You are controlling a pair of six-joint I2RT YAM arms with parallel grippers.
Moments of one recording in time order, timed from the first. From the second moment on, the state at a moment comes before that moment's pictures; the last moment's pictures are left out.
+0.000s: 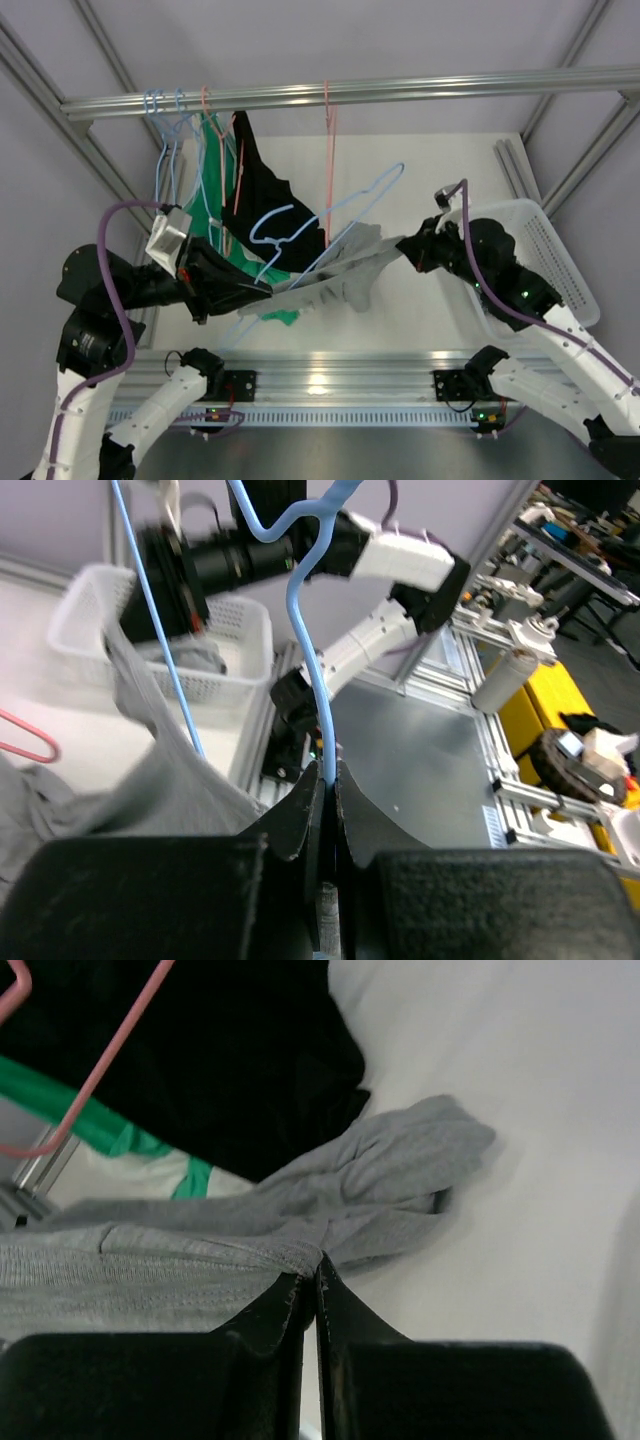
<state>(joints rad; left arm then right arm) -0.42 0.63 1.26 -0.47 1.06 -0.49 0.65 0.78 0.93 -0.44 0.02 0.32</state>
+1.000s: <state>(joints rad) -0.45 0.54 0.93 0.46 0.49 -0.62 0.81 0.69 0.53 -0.18 -0.03 0.53</state>
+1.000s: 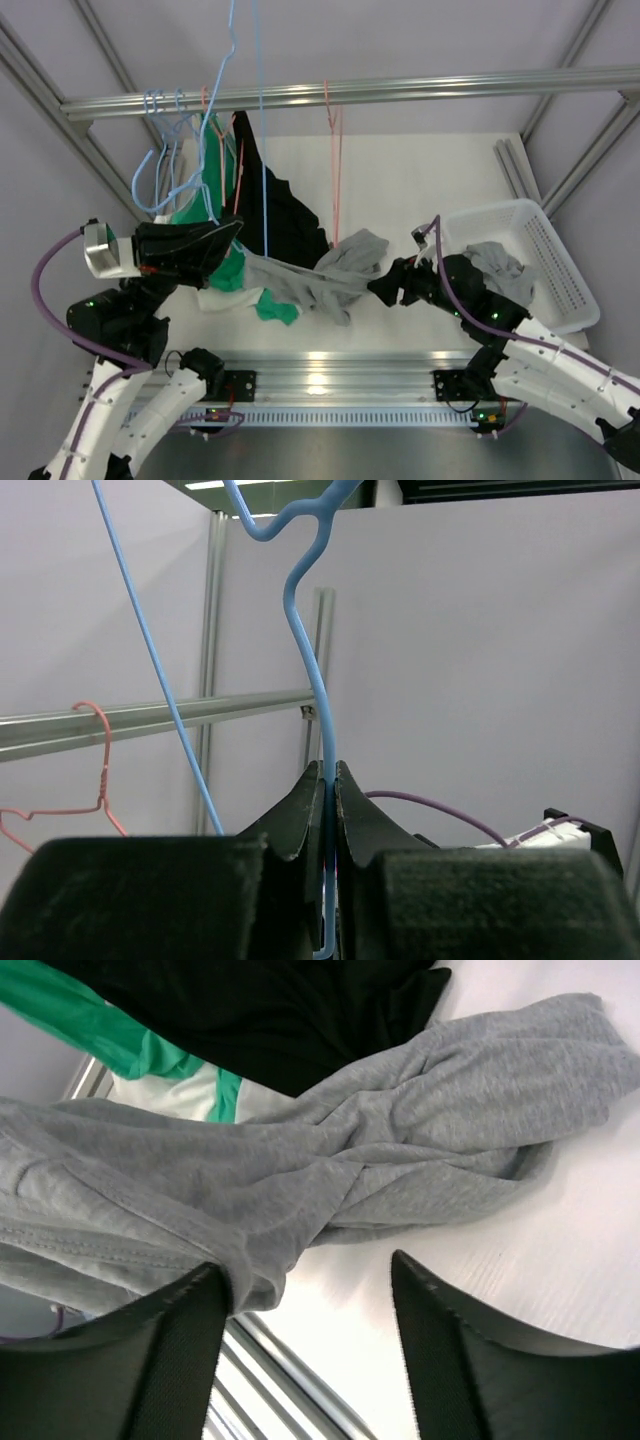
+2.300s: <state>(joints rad) -0.45 0.15 0.67 -0.16 0.49 -0.59 0.81 0.57 0.56 -0.26 0.03 0.42</state>
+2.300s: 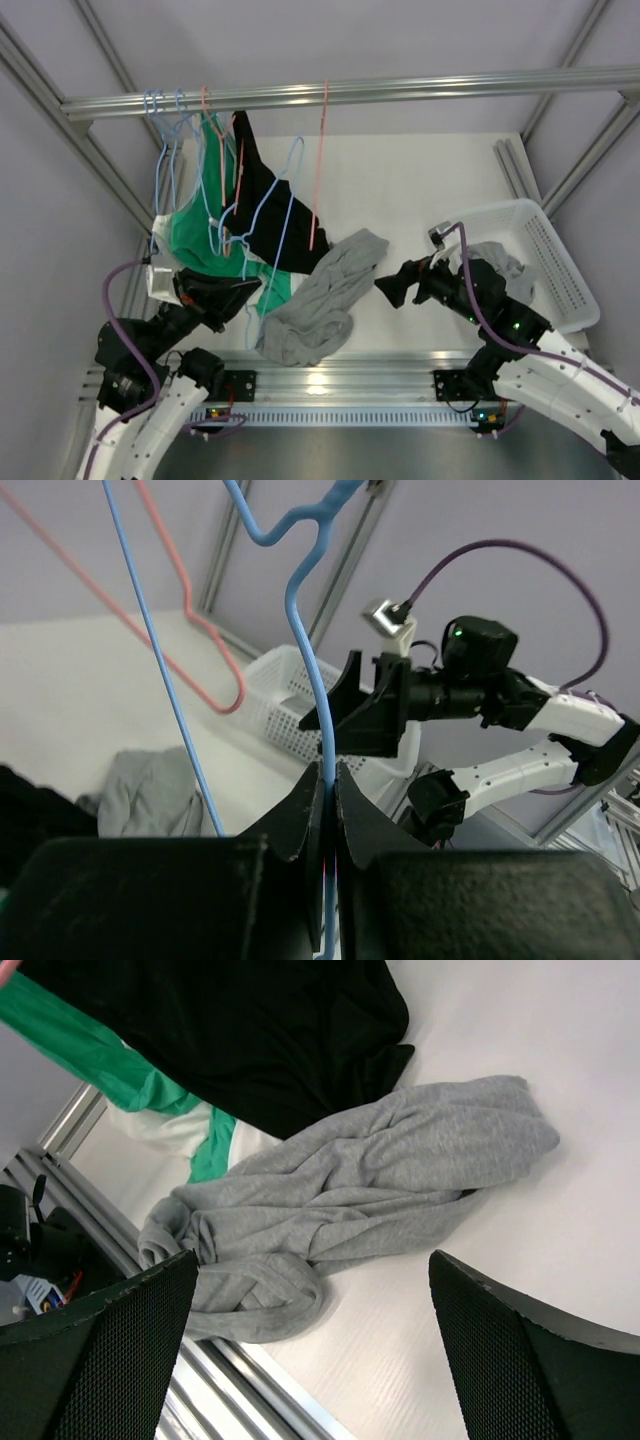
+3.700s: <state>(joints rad) -0.45 1.17 1.45 -0.38 0.22 -0.56 0.81 0.63 0.65 -0.29 0.05 0.38</state>
